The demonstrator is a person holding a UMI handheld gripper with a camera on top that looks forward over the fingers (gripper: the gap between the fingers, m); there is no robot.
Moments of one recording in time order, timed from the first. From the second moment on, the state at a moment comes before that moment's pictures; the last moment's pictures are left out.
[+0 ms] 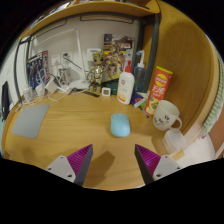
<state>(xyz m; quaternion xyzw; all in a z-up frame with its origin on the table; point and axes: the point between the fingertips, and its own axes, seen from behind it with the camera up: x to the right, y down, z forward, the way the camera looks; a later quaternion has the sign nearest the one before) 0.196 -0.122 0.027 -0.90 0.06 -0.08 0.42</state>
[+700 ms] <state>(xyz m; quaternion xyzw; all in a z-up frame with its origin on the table) 0.237 -0.001 -0.015 -0.90 0.08 -0.04 0.42</state>
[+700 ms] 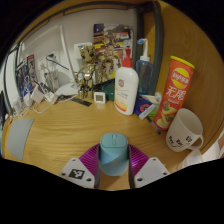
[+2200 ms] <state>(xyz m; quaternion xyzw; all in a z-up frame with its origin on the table) -0.222 0.059 -0.013 -0.92 -0.03 0.01 0.39</state>
